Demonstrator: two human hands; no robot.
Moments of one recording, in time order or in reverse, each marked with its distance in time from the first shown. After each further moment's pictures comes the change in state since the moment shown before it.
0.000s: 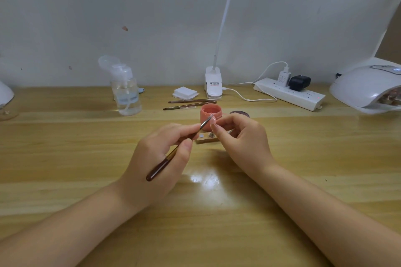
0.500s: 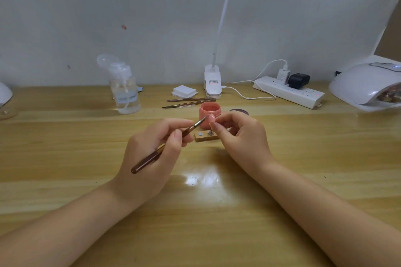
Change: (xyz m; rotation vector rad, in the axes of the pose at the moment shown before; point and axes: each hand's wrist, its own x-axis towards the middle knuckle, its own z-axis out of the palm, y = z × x) left_hand -0.002 0.001 -0.002 -0.079 0.084 -0.075; right_hand 0.001 0.004 0.001 -0.013 -0.008 -0.005
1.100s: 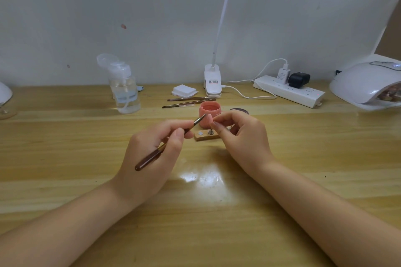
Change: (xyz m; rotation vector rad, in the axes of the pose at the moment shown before) left_hand 0.001 -0.001 0.000 0.061 -0.006 -0.039; right_hand -0.001 0.001 -0.001 -0.047 0.028 -0.032
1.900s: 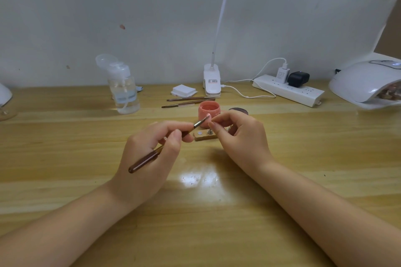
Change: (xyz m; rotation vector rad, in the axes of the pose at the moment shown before) left_hand -0.003 0.003 -0.002 0.008 -0.005 -0.005; right_hand -0.001 -0.002 0.001 -0.043 0.005 -0.019
